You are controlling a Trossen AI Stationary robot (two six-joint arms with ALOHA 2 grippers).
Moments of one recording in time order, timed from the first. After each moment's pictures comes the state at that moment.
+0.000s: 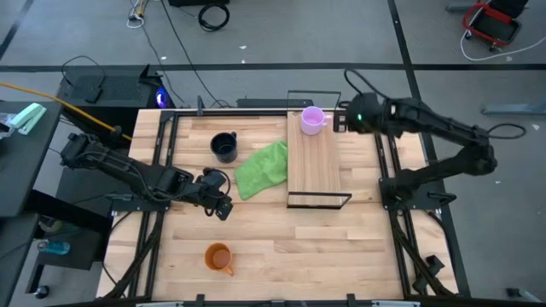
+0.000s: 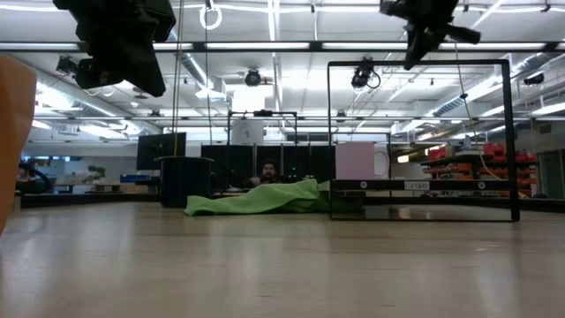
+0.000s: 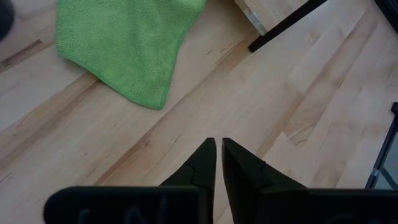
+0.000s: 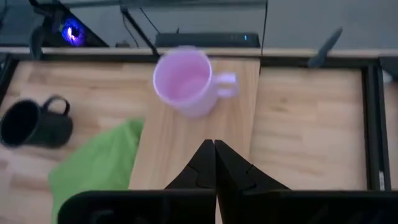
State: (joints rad) left arm -0.33 1.17 0.84 -0.60 -0.31 -1.10; right arm -0.33 1.18 1.37 -1.22 0.44 1.05
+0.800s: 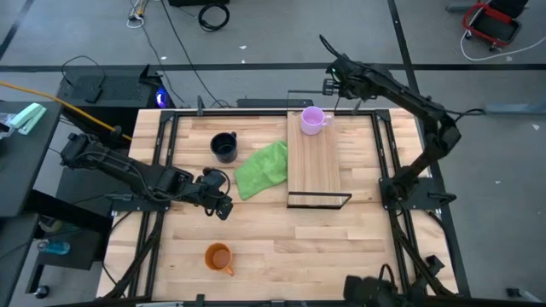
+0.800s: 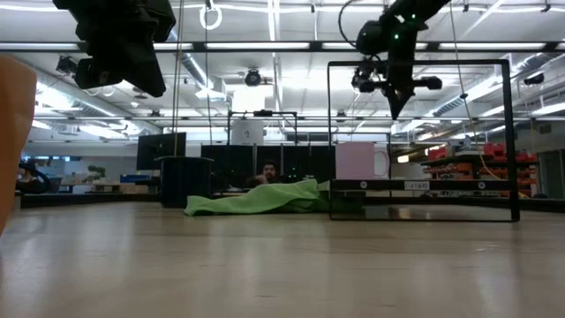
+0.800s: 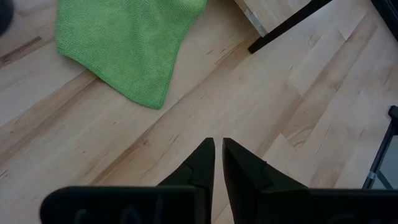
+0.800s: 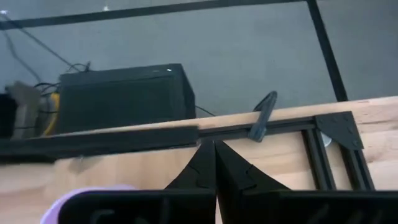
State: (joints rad) left arm -0.33 1.17 0.84 -0.60 -0.31 -1.12; right arm -0.81 1.59 1.54 -1.08 0.45 0.81
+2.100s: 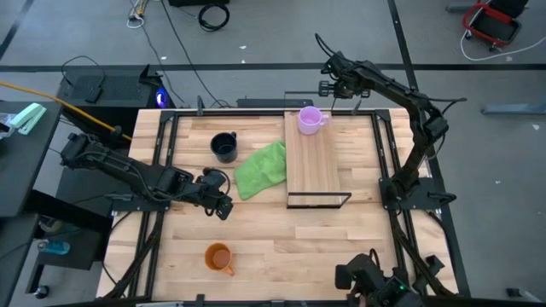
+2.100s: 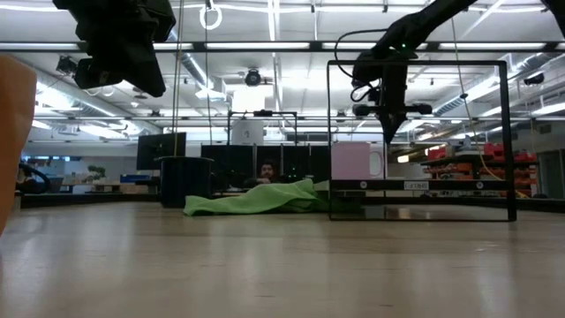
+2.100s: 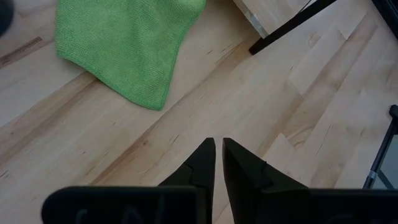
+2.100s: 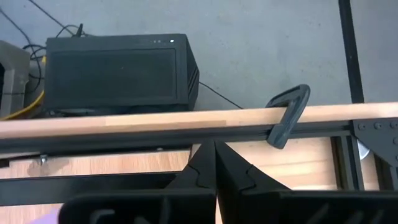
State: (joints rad) left arm -0.33 1.17 0.84 -0.60 -0.31 -1.11; right arm -0.90 1.73 1.54 -0.98 0.29 0.68
